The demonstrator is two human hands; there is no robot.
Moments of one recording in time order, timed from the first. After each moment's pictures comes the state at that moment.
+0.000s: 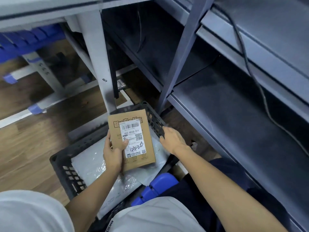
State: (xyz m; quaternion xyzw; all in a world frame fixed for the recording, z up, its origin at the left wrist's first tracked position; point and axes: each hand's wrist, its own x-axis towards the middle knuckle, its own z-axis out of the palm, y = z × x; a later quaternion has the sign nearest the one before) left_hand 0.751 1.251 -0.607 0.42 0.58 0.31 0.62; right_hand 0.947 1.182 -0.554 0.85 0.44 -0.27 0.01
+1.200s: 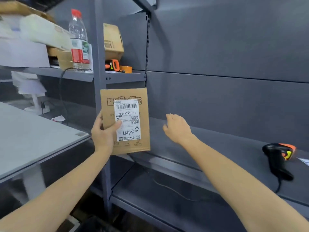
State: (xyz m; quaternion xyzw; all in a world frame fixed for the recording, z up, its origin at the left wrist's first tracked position) left_hand 0.960 1.251 -0.228 0.59 0.13 0.50 0.61; right_hand 1.100 1.063 -0.183 0.91 0.36 0.21 -0.06
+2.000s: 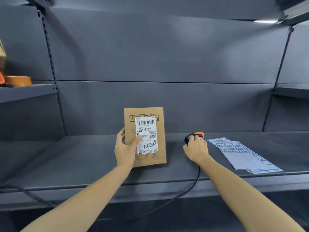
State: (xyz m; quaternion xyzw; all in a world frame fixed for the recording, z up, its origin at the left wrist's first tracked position) left_hand 1.127 1.034 -0.236 0.67 0.02 0.28 0.68; right_hand 1.163 0.792 -0.231 0.98 -0.08 0.17 -0.06
